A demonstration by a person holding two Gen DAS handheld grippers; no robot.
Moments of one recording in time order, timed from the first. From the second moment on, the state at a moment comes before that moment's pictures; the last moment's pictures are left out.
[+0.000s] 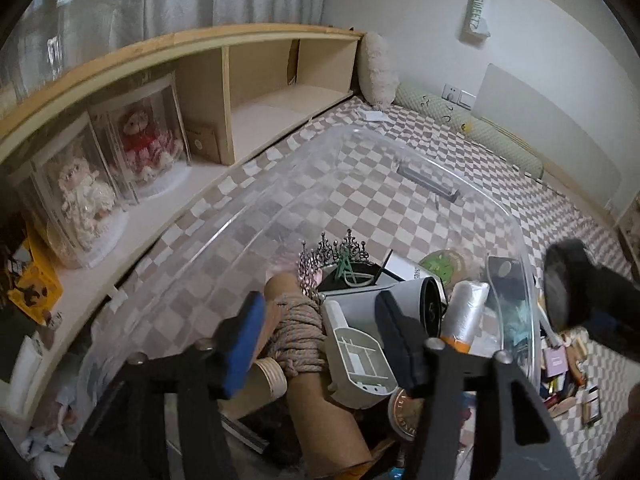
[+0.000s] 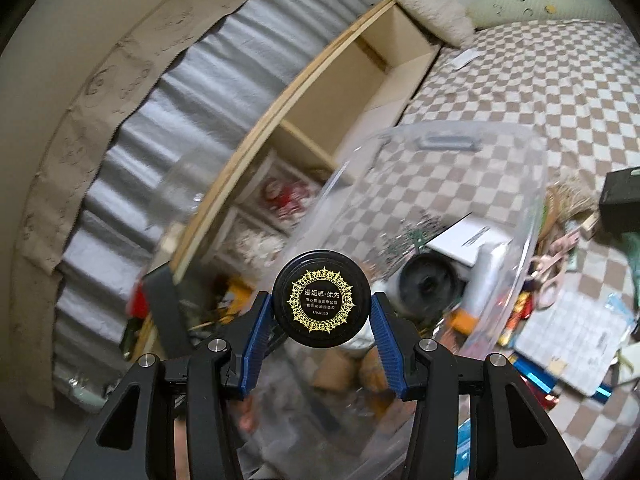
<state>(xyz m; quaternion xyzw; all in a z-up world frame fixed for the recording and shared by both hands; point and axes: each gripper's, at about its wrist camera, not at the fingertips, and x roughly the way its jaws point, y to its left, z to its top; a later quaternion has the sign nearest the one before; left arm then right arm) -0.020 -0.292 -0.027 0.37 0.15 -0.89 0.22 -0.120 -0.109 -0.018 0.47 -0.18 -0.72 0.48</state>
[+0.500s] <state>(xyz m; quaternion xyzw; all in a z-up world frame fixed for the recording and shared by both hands) -0.025 -0.286 -0.032 0.39 0.11 -0.89 0.22 -0.166 -0.155 -0.045 0.49 -0.10 -0.77 0.40</state>
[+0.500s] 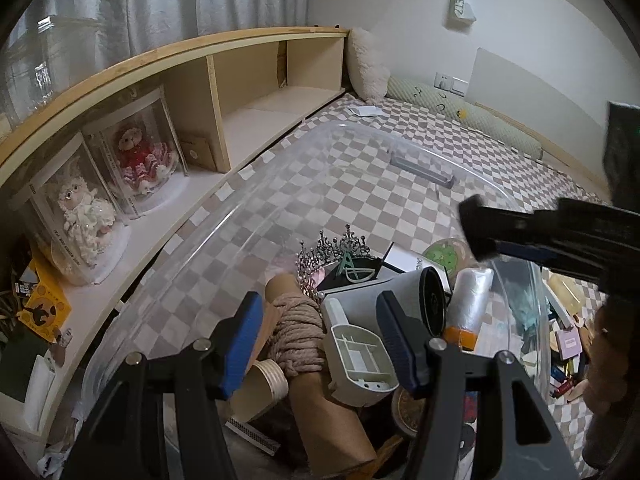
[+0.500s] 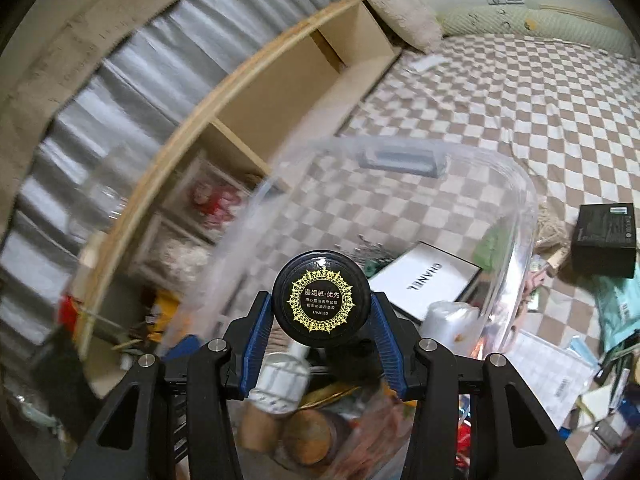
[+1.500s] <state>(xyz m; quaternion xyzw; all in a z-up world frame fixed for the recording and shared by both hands) -0.029 -0.278 -0.037 0.40 0.09 -0.88 0.21 -0.183 -0.164 -0.049 0.47 -0.08 -0.80 0.37</state>
